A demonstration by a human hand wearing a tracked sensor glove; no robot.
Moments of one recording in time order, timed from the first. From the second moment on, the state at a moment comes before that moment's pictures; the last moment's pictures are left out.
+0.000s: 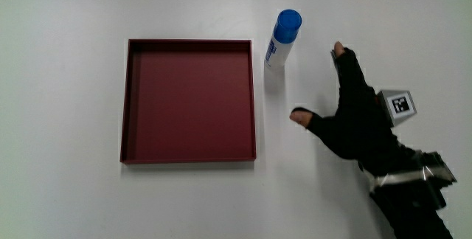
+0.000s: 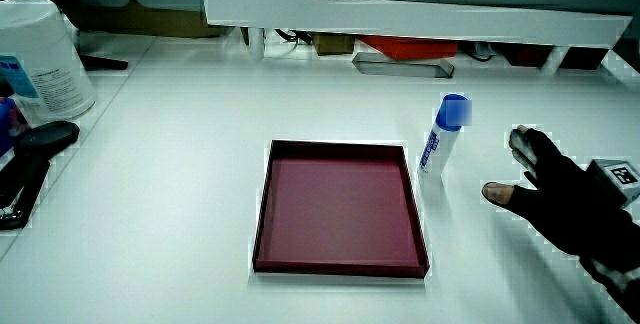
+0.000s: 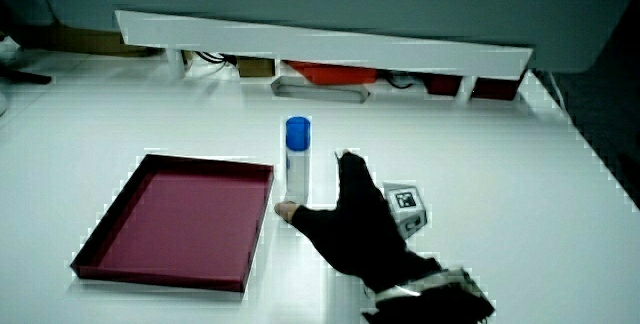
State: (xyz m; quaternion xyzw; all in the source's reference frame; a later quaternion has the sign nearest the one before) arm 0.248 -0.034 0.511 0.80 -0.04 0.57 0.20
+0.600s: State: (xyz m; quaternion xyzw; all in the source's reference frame) arm 0.206 -0.084 0.526 0.76 -0.02 0.60 0.24
